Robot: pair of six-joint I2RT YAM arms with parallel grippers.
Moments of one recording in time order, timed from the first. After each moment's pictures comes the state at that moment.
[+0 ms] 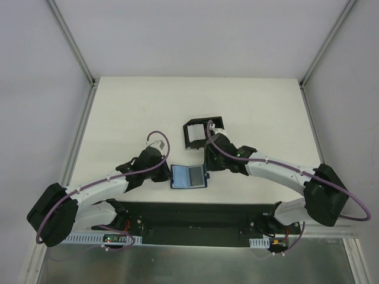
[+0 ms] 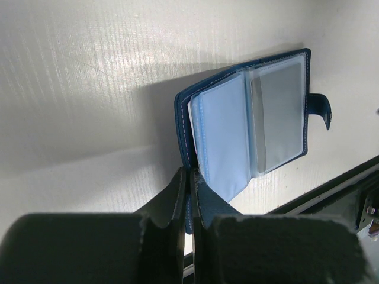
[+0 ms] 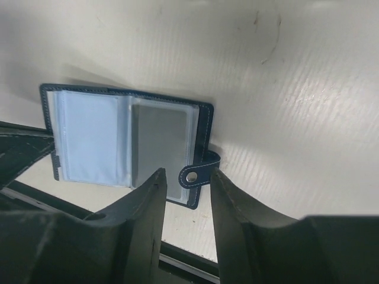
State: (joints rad) left arm -0.70 1.10 0.41 -0.14 0.07 -0.79; right arm 0.91 1.41 0.87 -0.42 0.15 0.70
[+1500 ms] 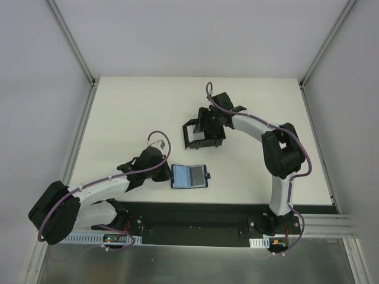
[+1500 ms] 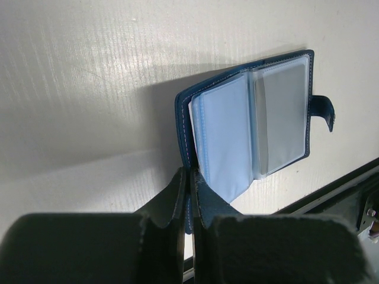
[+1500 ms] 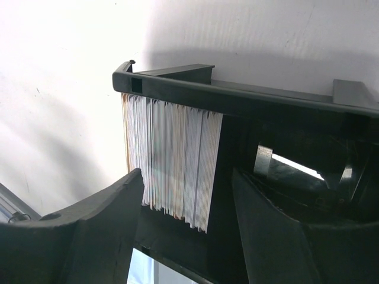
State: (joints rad) left arm -0.70 1.12 0.41 -0.12 0.07 -0.79; right arm 0.52 1.98 1.43 -0.38 -0.29 0.51
